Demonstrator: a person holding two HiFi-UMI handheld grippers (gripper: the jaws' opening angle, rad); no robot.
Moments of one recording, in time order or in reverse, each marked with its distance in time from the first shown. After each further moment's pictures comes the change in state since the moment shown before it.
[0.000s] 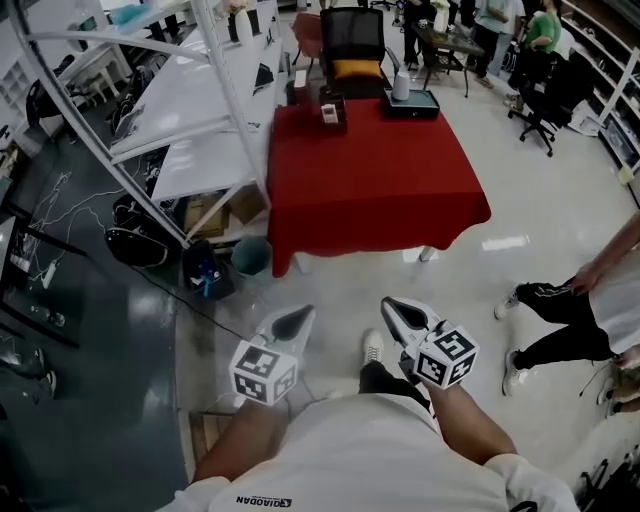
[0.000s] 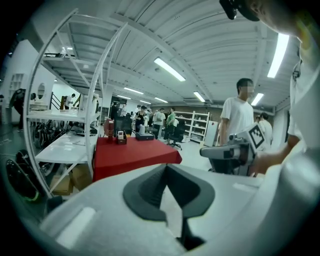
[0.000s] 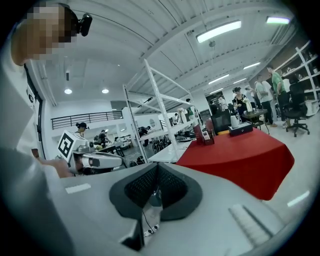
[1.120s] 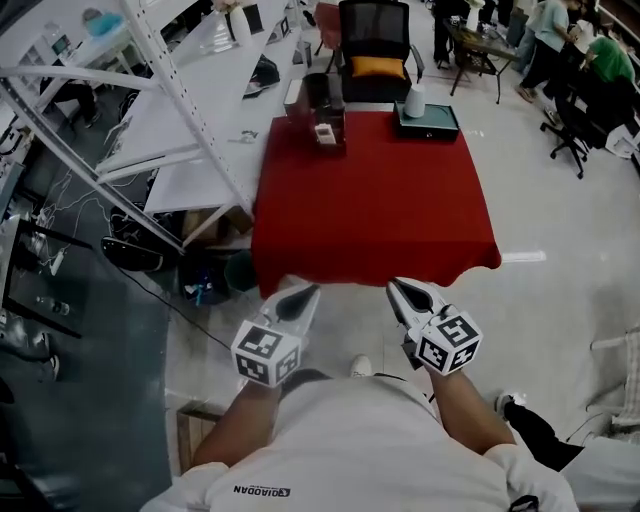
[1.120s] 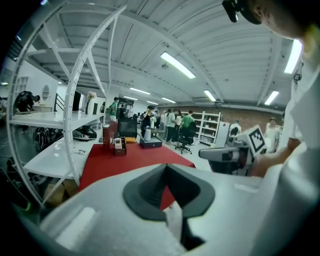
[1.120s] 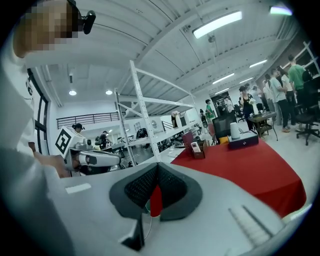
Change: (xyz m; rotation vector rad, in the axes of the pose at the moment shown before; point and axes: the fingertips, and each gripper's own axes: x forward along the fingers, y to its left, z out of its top) left arm 0.216 0.060 0.107 -0.029 -0.012 0.096; right arm 0.084 -0.222 0.105 -0.042 -0.002 0.073
